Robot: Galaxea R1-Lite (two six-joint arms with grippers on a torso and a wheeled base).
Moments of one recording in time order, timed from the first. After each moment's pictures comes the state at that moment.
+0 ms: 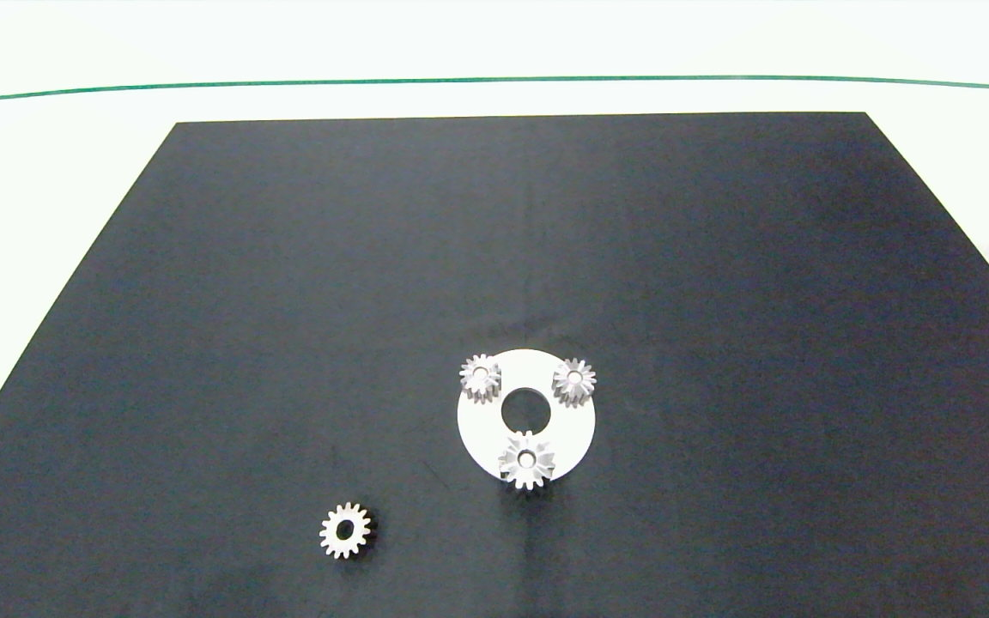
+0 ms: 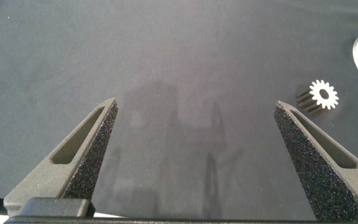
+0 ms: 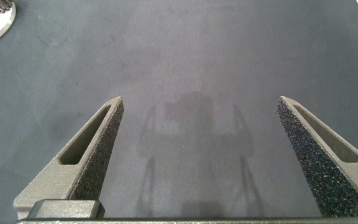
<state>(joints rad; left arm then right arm) 0.00 0.00 0.00 0.04 0.06 -0.24 0.00 0.00 0.00 0.00 -0.03 0.00</state>
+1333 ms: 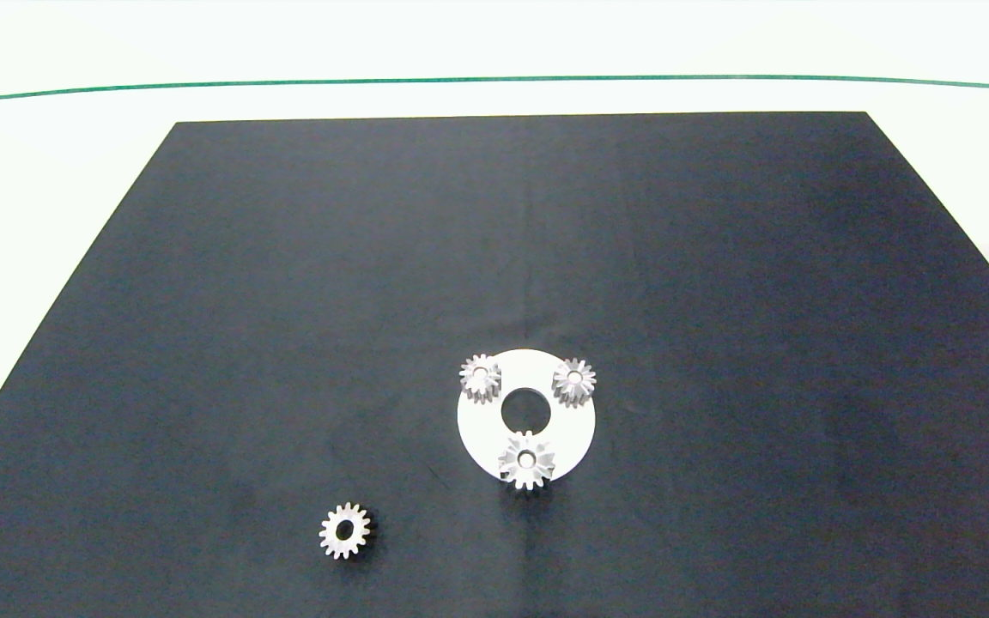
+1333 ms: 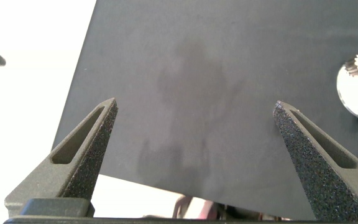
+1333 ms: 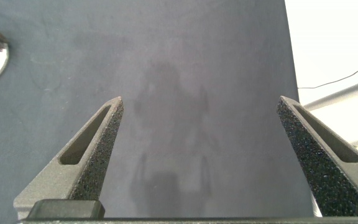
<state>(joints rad) 0.07 0.52 -1.02 0.80 0.10 -0.15 -0.03 0.53 -0.75 0.37 -0.06 -0.15</state>
